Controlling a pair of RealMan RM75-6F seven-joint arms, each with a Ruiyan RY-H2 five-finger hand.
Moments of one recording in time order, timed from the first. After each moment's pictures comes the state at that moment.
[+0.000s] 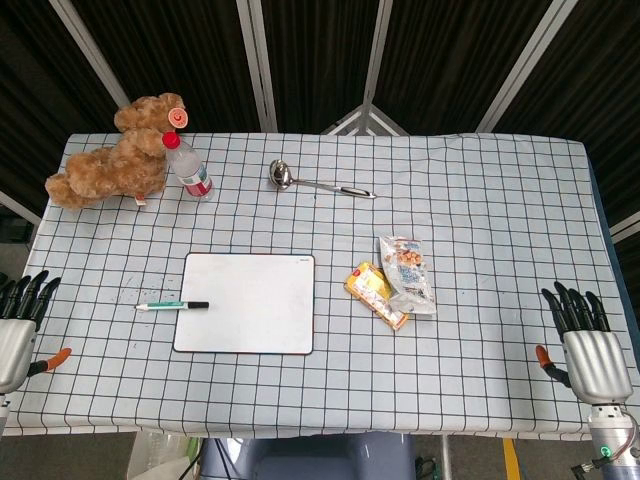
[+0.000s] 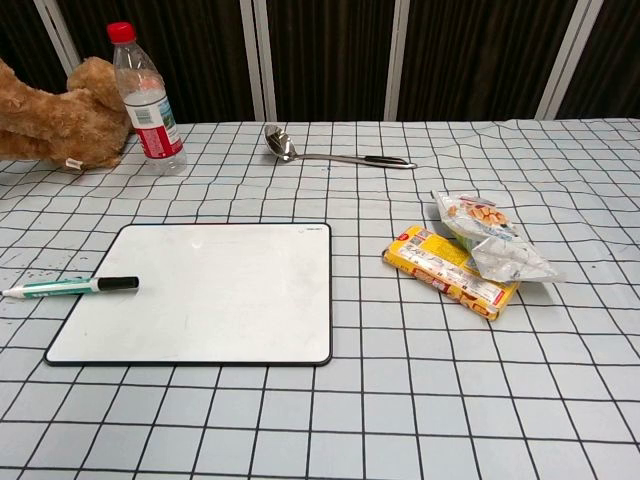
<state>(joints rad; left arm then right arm) -0.09 -1.13 -0.03 -1.60 1.50 1.48 0.16 0.09 -1.13 0.05 -1.61 -1.50 1.46 -0.12</state>
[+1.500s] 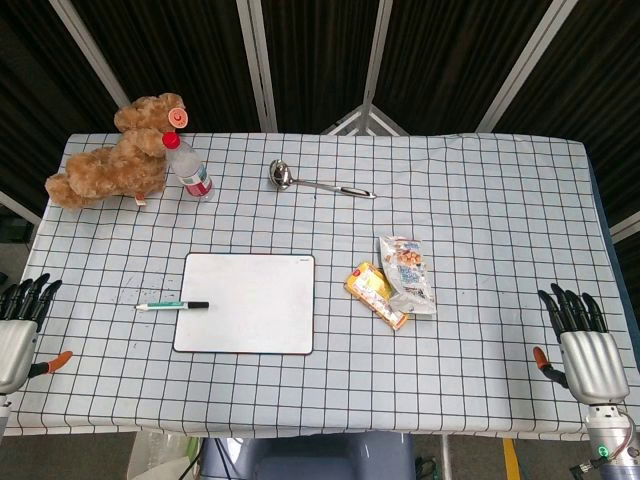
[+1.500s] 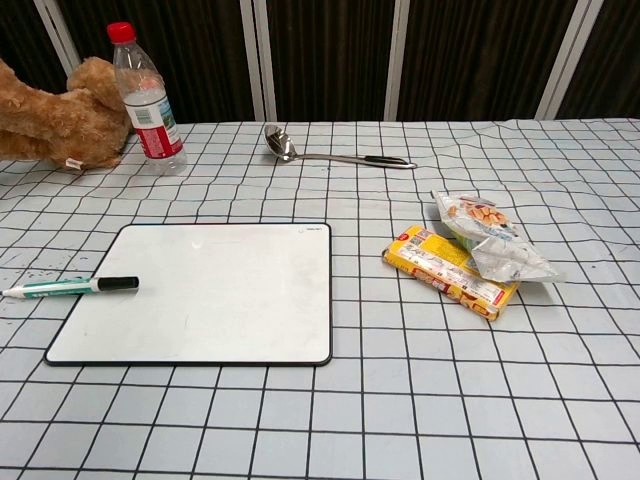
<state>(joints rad) -0.10 -1.12 -0.03 -1.63 1.47 1.45 0.17 0.09 -1.13 0.05 -1.62 -1.50 1.45 -0.12</state>
